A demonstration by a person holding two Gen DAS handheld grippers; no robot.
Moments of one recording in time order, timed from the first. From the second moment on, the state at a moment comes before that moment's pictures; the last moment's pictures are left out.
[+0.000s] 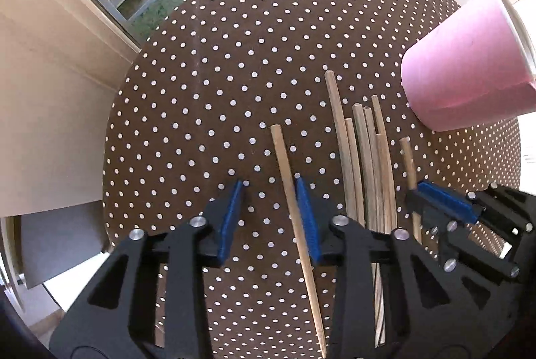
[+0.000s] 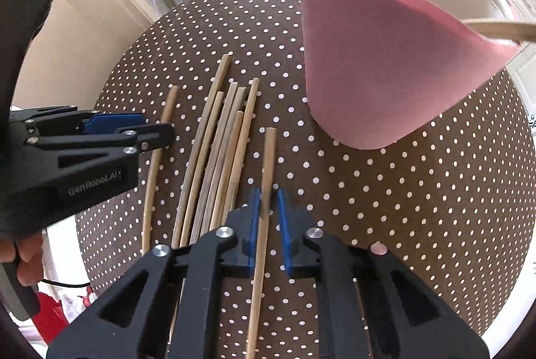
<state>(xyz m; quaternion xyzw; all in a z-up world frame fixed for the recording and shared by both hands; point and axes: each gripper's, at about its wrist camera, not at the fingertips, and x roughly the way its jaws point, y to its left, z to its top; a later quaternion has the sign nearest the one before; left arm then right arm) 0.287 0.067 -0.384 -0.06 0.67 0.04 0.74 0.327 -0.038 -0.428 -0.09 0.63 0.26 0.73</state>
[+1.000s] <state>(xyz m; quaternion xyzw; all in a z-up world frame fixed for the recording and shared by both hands) 0.230 0.069 -0.290 -0.13 0.57 -0.02 0.81 0.309 -0.096 -0.341 0.00 0.56 0.26 0.79</state>
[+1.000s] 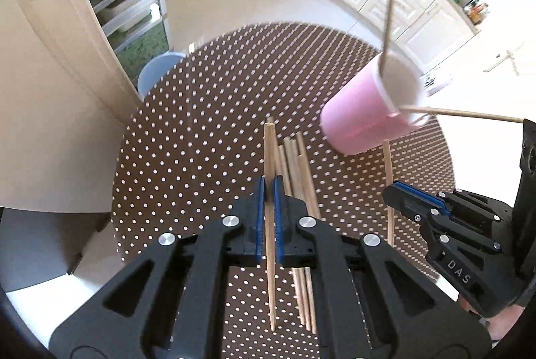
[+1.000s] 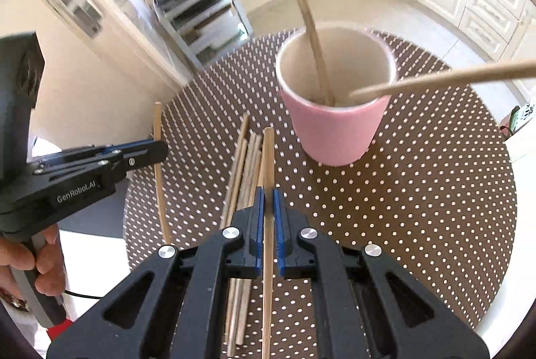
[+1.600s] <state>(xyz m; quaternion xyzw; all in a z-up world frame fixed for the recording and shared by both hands) 0.200 0.057 -0.204 -0.11 0.49 -0.07 0.86 0.270 -0.108 -0.254 0.05 0.45 0.26 0.86</state>
